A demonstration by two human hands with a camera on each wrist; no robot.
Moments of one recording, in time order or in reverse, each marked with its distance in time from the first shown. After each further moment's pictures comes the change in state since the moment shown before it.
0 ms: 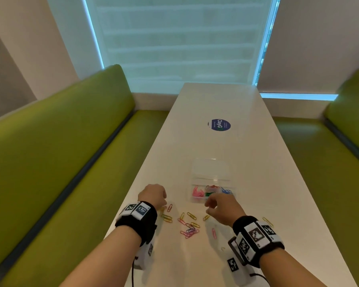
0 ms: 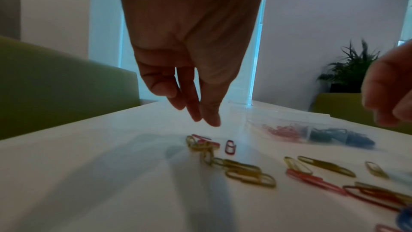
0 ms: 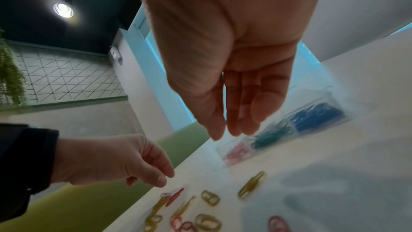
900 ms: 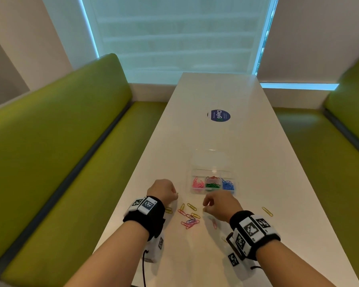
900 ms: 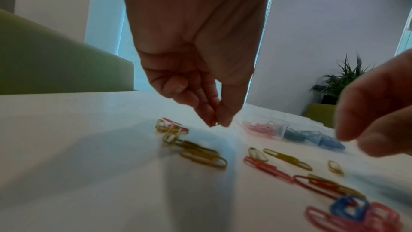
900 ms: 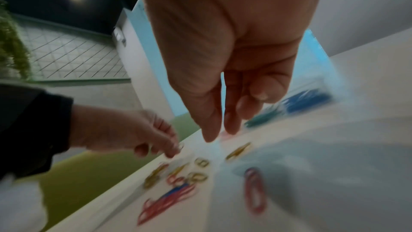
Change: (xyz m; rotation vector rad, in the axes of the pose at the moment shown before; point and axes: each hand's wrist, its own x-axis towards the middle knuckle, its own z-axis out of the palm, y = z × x) left_hand -0.007 0.020 0.012 -0.179 -0.032 0.024; right_hand -0.004 -0.003 0.012 -0.087 -0.092 0.043
